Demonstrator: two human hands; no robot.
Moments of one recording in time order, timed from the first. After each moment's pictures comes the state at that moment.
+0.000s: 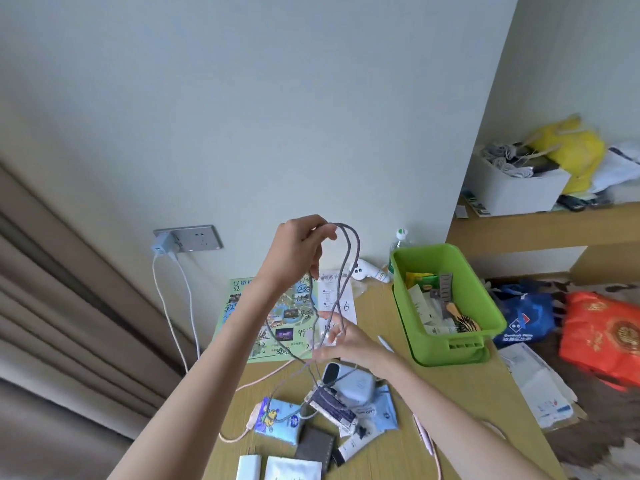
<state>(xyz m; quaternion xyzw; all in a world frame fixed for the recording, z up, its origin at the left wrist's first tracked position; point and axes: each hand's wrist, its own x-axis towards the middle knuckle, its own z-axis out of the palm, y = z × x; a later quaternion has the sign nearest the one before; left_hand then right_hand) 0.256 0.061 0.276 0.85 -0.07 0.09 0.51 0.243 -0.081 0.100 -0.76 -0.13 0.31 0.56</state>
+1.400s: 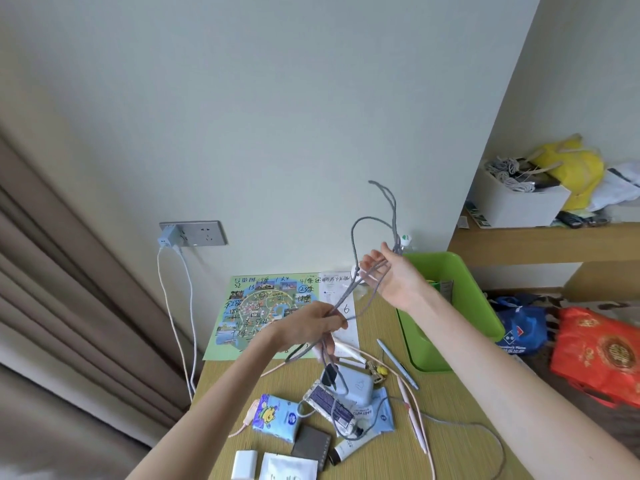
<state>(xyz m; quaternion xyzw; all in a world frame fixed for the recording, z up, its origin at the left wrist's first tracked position) 0.219 0.077 0.185 0.80 -0.06 -0.29 0.52 0.315 -0.107 0.189 -0.44 0.12 0.21 0.86</state>
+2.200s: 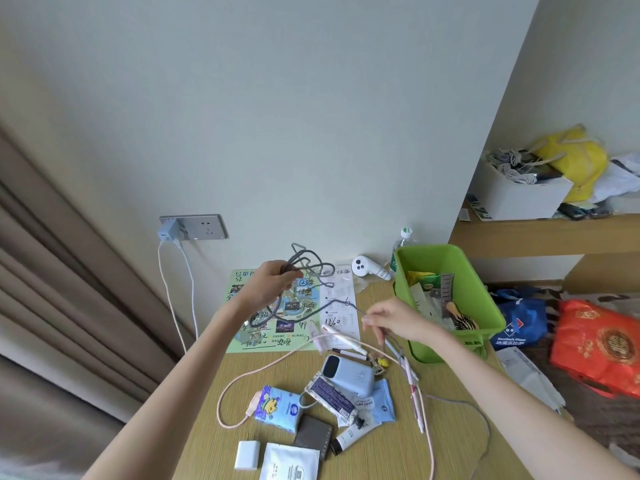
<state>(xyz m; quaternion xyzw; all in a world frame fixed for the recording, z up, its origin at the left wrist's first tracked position) 0.242 0.133 0.199 0.85 0.04 -0.05 0.51 0.272 -0.143 0.127 -0.84 -0.19 0.28 0.43</state>
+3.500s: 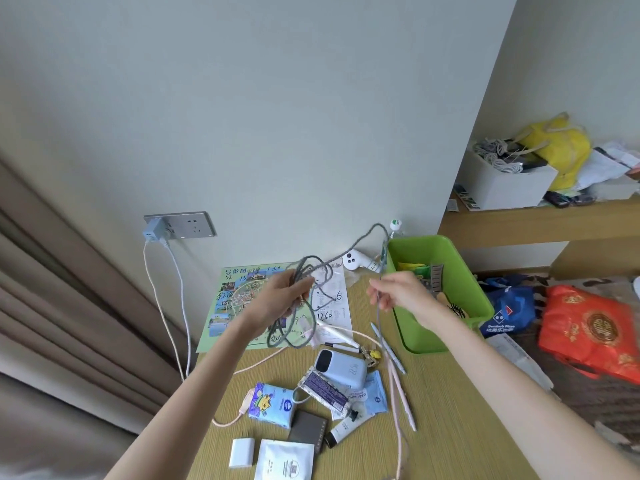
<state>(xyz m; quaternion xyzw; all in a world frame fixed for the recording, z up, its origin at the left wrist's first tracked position) 0.217 0.097 0.190 0.81 0.00 -0.11 0.58 0.280 -0.160 0.146 -0.76 -0.06 0.20 0.61</state>
